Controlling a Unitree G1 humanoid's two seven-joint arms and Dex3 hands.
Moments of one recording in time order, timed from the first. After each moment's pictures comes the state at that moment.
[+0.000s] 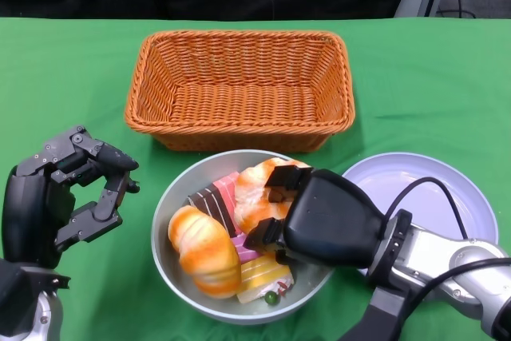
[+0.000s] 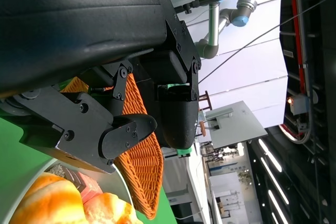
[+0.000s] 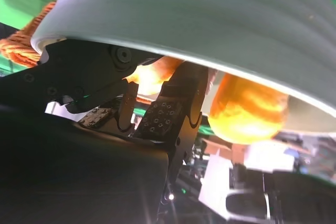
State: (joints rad) left arm -0.19 0.05 0.20 0.48 -0.19 -0.73 -0.27; right arm -0.59 -0.31 0.77 0.50 -1.22 -0.48 -0.59
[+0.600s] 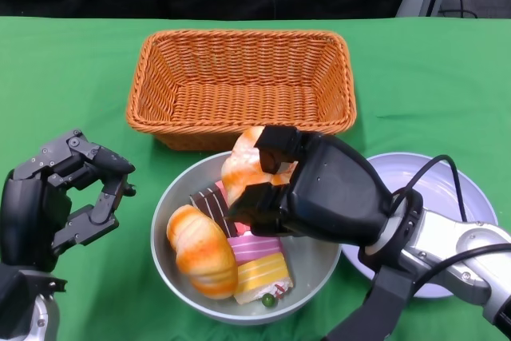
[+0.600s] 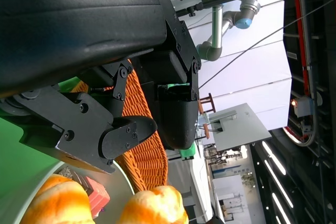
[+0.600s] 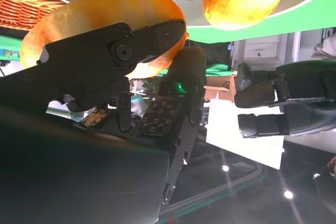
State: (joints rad) left arm -0.19 0.06 0.21 0.51 -0.19 -0.75 -0.27; right arm -0.58 -0.31 0.68 0.36 -1.11 -0.53 -0.63
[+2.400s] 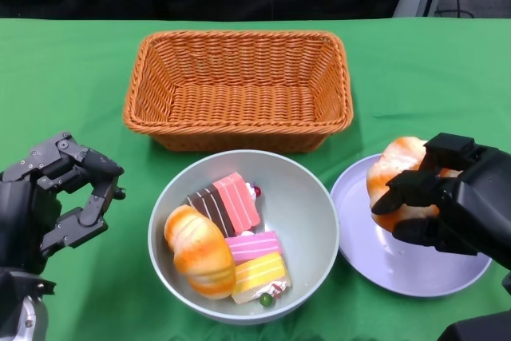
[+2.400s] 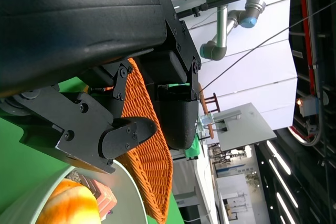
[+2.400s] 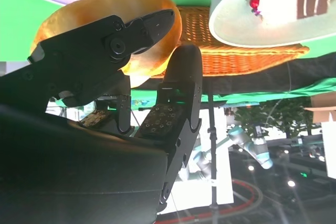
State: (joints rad) left arm -0.19 0.10 0.21 0.54 -0.22 -0.75 -0.29; right arm -0.15 -0.52 0.22 0.11 -0.85 -0.55 -0.37
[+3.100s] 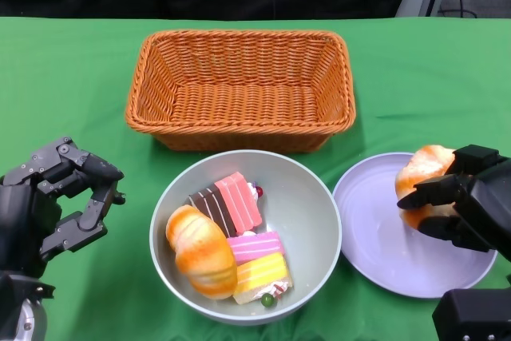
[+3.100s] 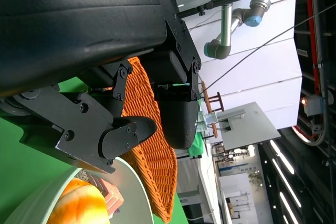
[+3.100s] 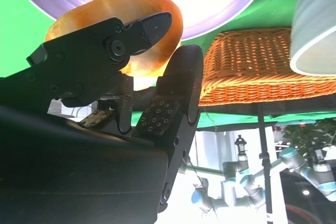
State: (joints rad) left arm -0.19 0.10 0.21 0.57 -0.23 -0.76 -0.31; right arm -0.26 -0.49 0.28 0.47 -0.87 -0.52 -0.52
